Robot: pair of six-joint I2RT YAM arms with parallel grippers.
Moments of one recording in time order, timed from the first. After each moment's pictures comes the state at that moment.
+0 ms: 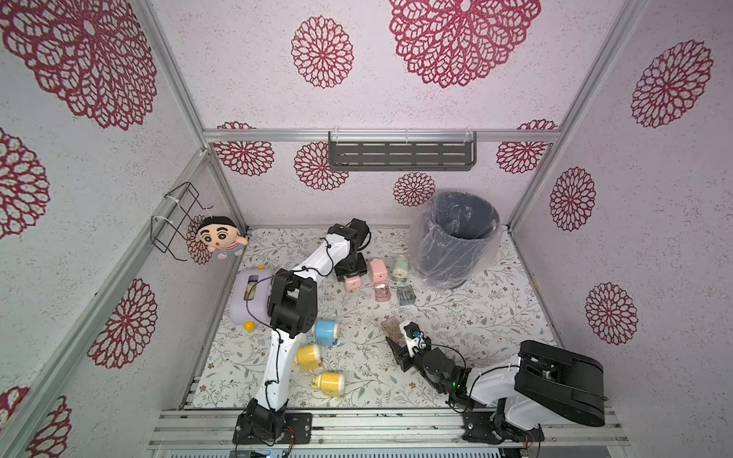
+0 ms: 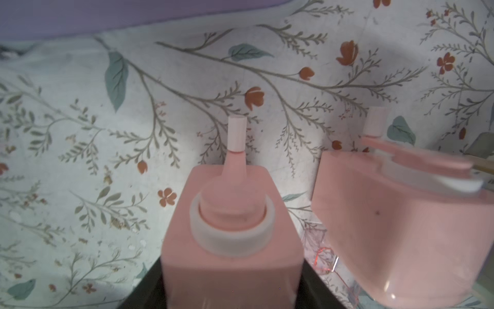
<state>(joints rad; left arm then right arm) -0.44 2.37 2.18 -1.20 -0.07 -0.72 1.16 1.49 0.22 1.01 0.50 0.18</state>
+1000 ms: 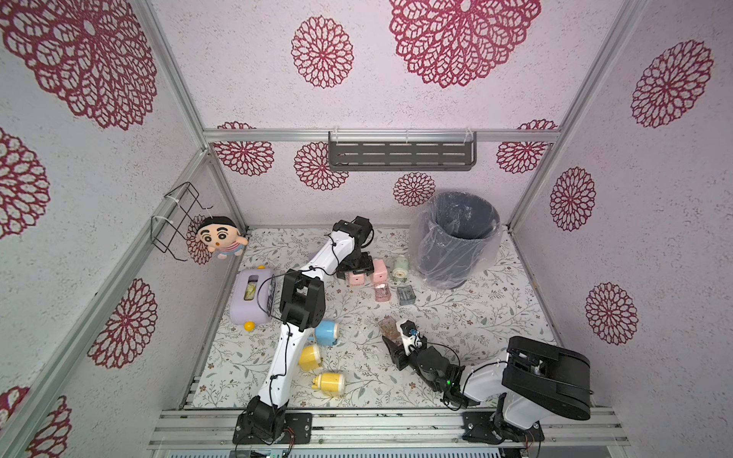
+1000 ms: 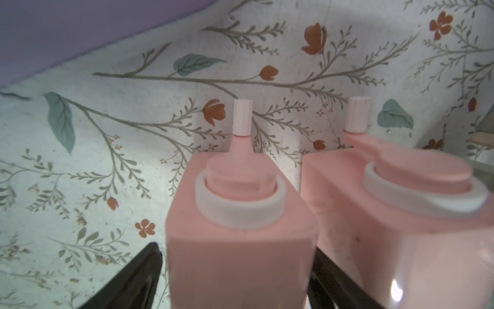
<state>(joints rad) -0.44 2.48 2.34 -1.30 -0.01 -0.57 1.15 1.56 0.26 1.02 0.50 0.22</state>
